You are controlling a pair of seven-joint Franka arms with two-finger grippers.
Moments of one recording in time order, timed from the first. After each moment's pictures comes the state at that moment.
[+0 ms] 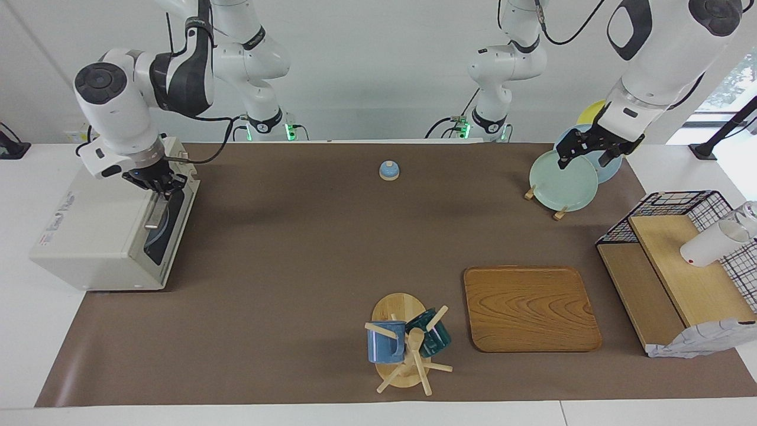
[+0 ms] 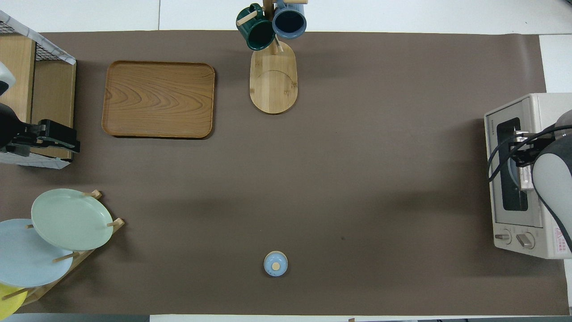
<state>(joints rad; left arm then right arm) 0.04 0.00 -0.11 -1.61 -0.02 1.52 -0.06 0.02 -0.02 -0.13 -1.94 -0.23 1.82 0.04</state>
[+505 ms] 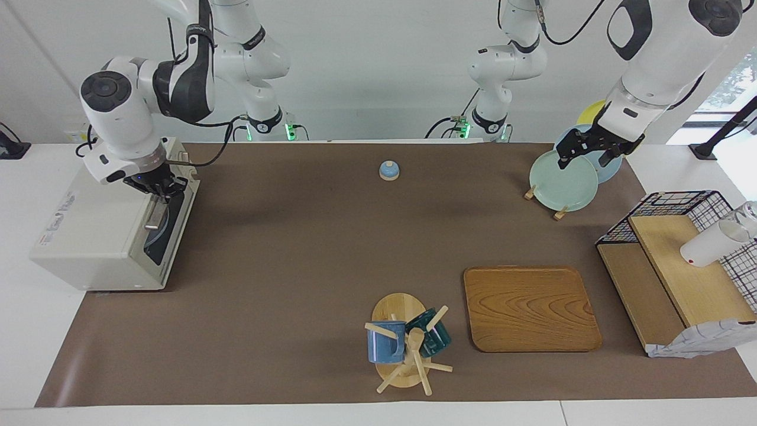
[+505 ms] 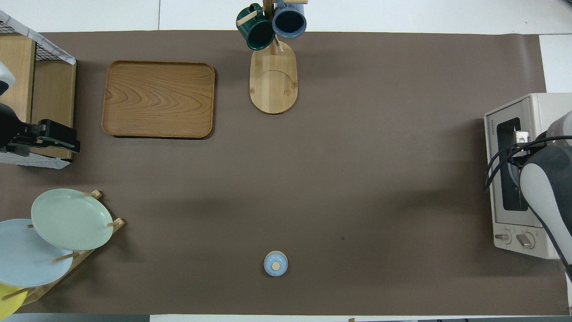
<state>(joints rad) 0.04 0.00 -0.11 -1.61 -0.02 1.52 -0.06 0.01 -0.02 -0.13 -1.98 -0.24 1.85 0.01</state>
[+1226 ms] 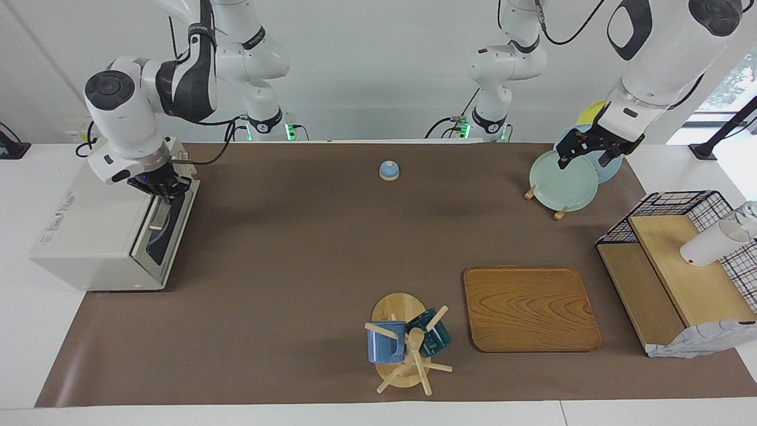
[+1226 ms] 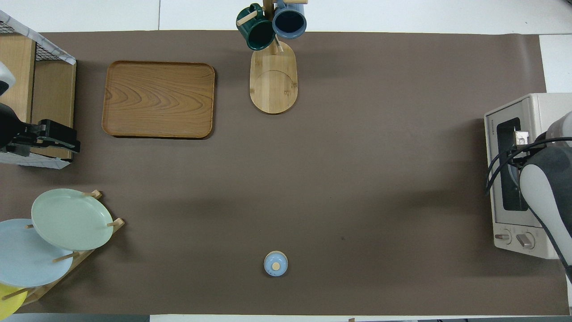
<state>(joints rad) 0.04 0.00 -0.11 -1.61 -0.02 1.52 -0.06 0.01 -0.04 -0.13 -2.02 -0.20 1.90 -0.02</state>
